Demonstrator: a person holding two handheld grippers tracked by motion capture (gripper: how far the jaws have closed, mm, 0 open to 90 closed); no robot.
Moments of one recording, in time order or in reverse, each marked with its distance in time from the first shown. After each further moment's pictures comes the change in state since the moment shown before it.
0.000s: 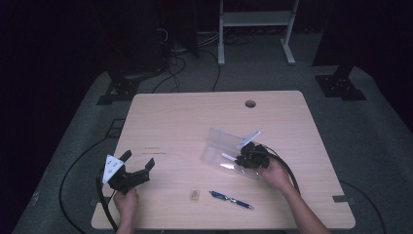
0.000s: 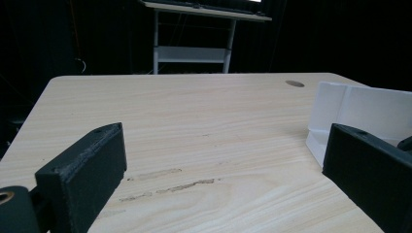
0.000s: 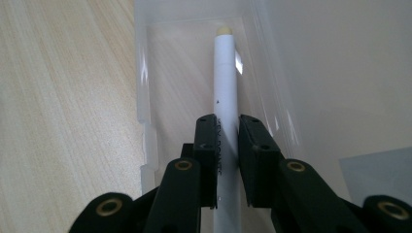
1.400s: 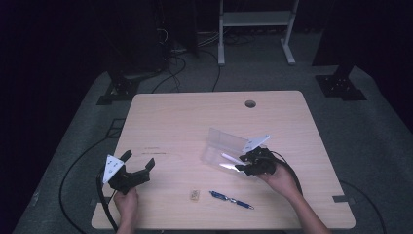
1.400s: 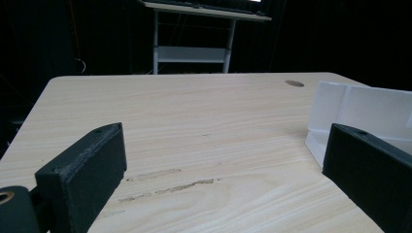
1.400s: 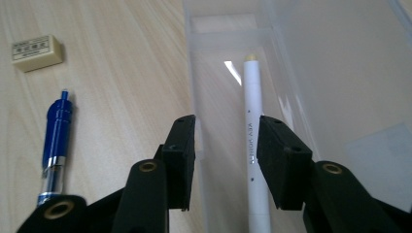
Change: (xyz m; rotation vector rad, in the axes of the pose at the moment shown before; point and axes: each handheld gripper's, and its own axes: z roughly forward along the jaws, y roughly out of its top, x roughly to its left) left arm -0.001 0.000 0.000 0.001 0.000 0.003; right arm 0.022 -0.008 -0.036 -0.103 0.022 -0.011
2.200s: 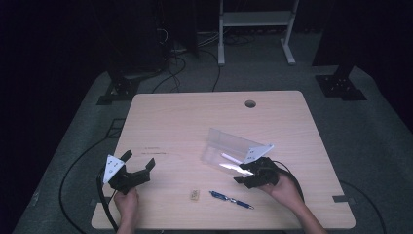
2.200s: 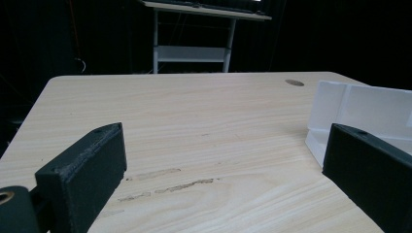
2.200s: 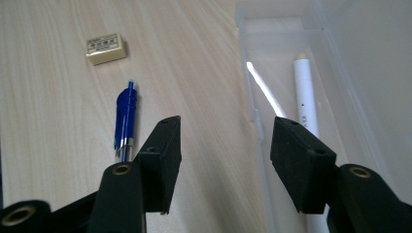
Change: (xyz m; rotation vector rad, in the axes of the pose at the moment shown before) left arm -0.001 0.000 0.000 0.002 0.000 0.000; right arm 0.027 -0.011 -0.013 -0.031 0.075 -0.024
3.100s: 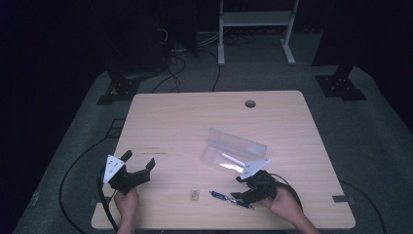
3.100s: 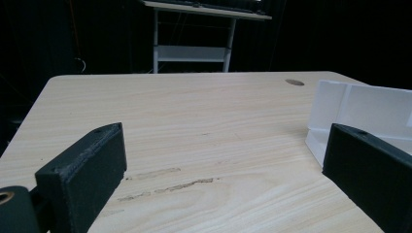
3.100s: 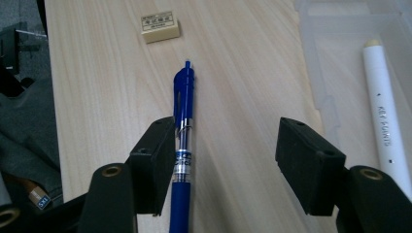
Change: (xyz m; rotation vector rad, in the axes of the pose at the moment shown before) left arm 0.000 0.000 0.000 0.002 -0.001 -0.001; right arm 0.034 -0.012 0.005 0.020 0.060 -0.040
